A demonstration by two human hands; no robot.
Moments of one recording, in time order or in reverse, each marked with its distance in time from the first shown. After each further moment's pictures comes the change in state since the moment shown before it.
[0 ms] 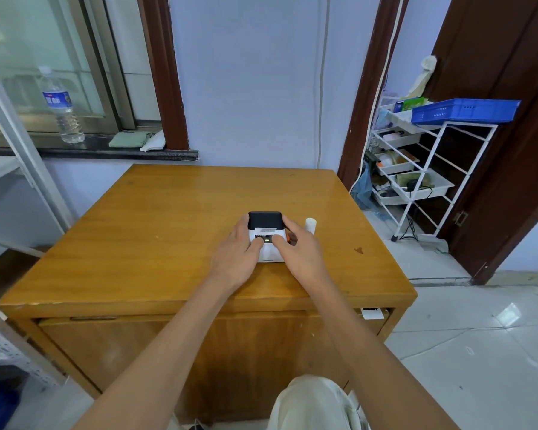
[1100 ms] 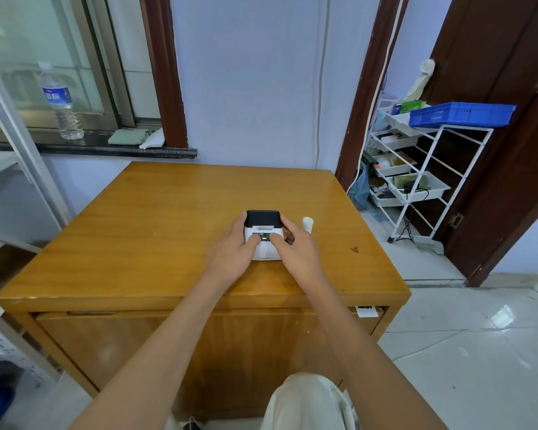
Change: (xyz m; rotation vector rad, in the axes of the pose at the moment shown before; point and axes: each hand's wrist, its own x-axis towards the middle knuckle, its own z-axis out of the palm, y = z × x) left_hand -0.003 0.000 -0.005 -0.127 0.010 -0.053; right_hand 0.002 0.007 0.002 0.013 0.003 -0.025
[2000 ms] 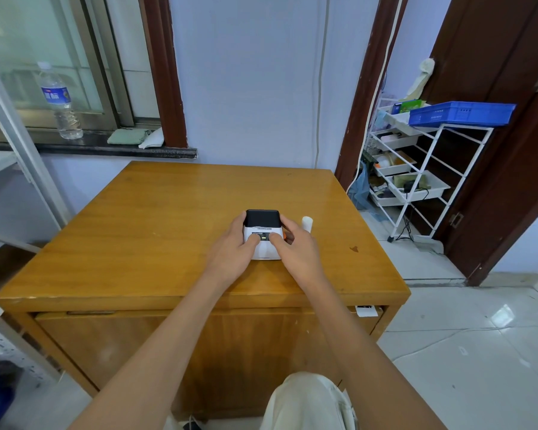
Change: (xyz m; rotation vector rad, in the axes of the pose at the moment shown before) left_hand -0.003 0.004 0.000 -0.037 0.019 -0.008; right_hand 0.001 0.002 0.000 0.028 0.001 -0.009
